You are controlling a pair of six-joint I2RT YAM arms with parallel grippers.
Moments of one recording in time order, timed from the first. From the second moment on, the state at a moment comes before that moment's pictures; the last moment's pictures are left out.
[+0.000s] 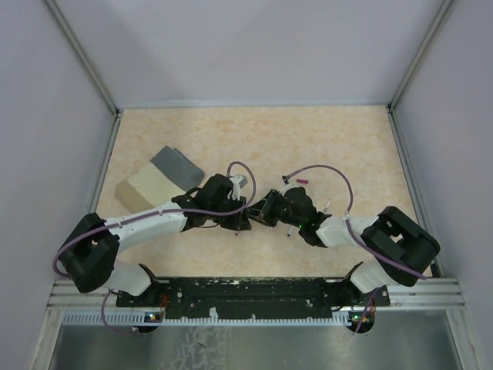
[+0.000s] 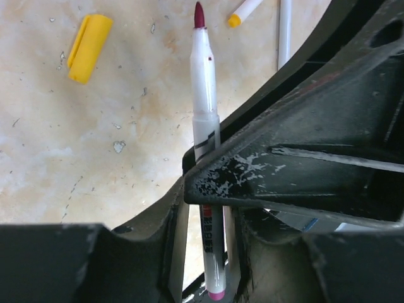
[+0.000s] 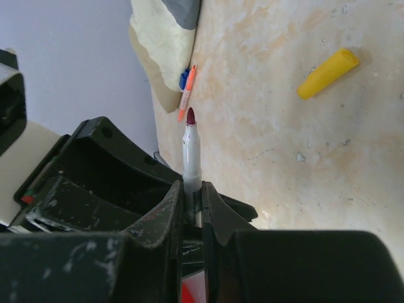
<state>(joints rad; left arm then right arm) -0.83 1.42 0.79 -0.18 0.23 -0.55 0.77 1.45 0.45 0.63 -0.23 1.30</state>
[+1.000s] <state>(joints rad) -0.83 1.17 0.79 -0.15 0.15 -0.42 0.61 0.97 0.59 -0.17 0.23 0.72</state>
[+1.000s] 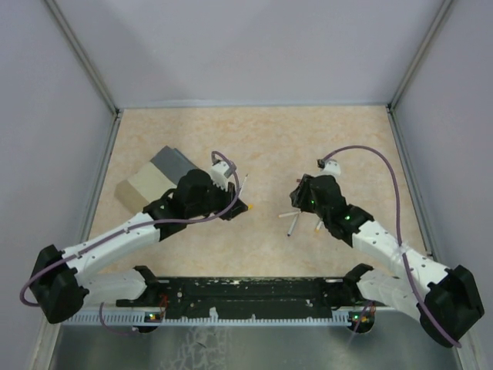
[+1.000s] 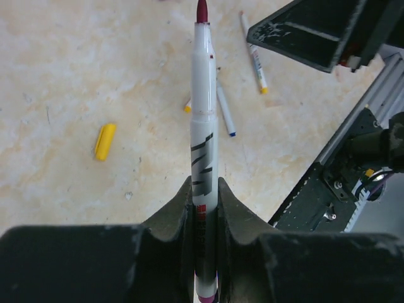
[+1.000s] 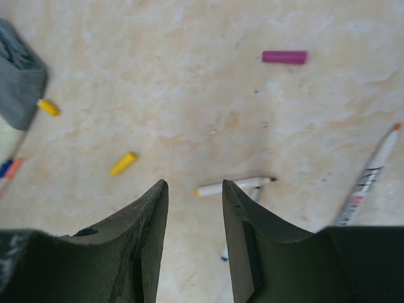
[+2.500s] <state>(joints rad) -0.82 0.94 0.73 -0.22 0.07 -0.17 0.52 1.76 1.41 -0.76 0.52 1.06</state>
